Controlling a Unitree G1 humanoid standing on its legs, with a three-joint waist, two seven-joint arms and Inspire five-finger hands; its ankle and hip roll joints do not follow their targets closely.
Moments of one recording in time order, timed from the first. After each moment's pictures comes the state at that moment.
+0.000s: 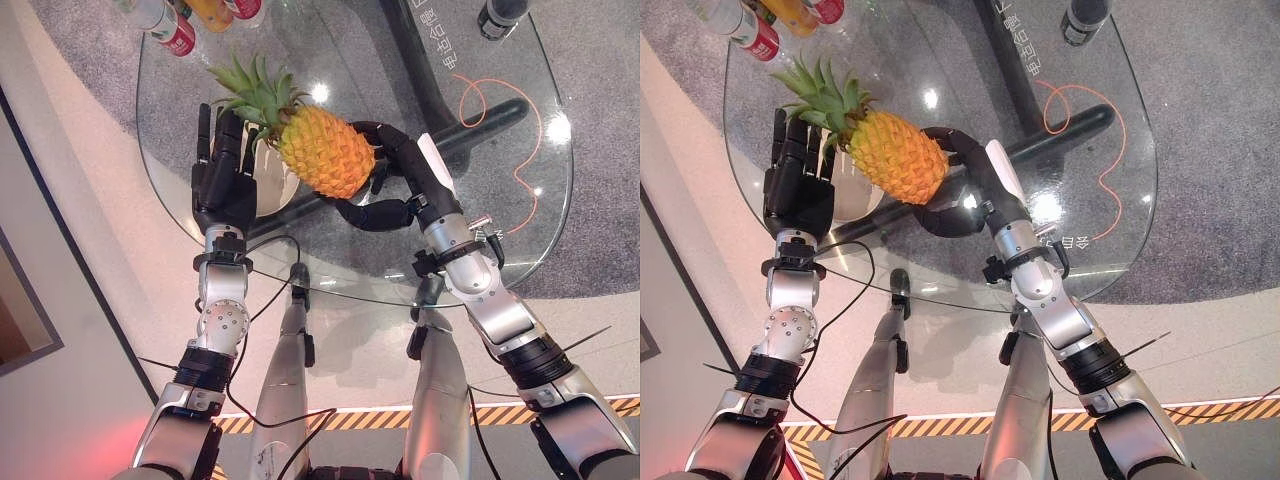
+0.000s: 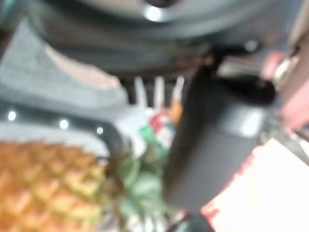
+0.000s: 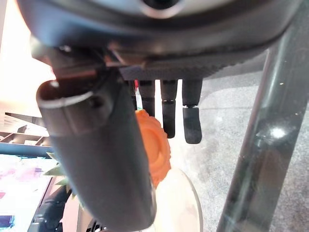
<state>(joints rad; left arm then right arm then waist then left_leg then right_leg) -0.52 0.27 -0.11 0.22 -1.31 -0.37 0.04 -0.60 -0.50 0.38 0.06 0.01 -0.08 -0.15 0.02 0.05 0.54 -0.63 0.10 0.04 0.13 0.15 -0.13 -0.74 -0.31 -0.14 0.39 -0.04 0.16</state>
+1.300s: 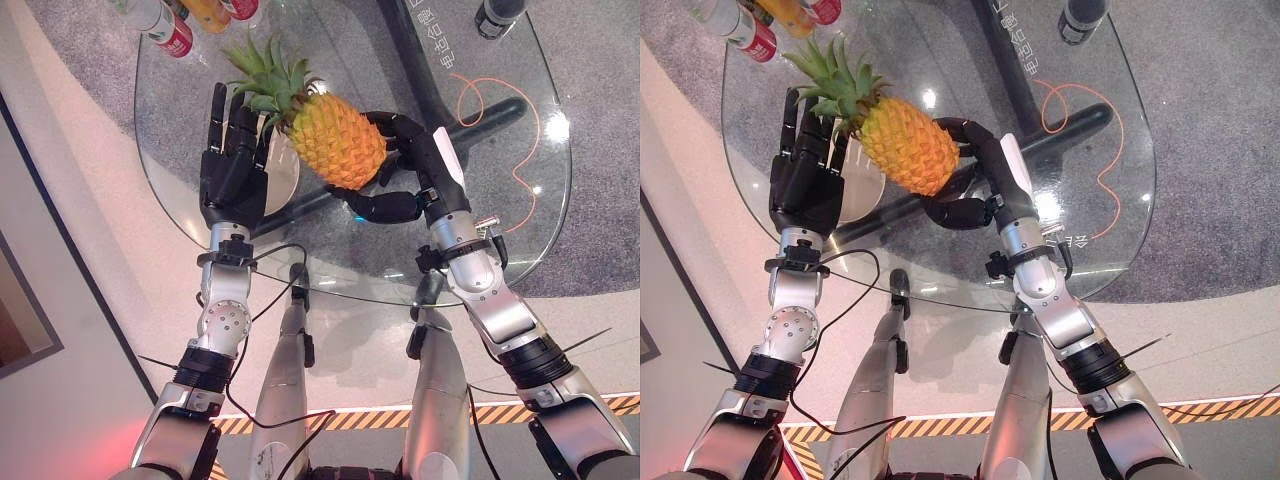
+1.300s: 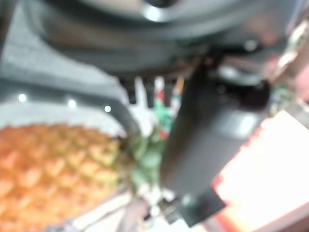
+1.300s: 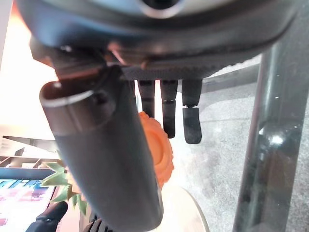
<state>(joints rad) -0.52 0.28 -0.13 0.20 -1.31 -0.32 -0.10 -0.59 -0.49 0.35 0.06 0.05 -0.08 -0.22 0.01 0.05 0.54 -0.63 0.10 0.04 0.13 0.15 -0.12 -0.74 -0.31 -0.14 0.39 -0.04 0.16</state>
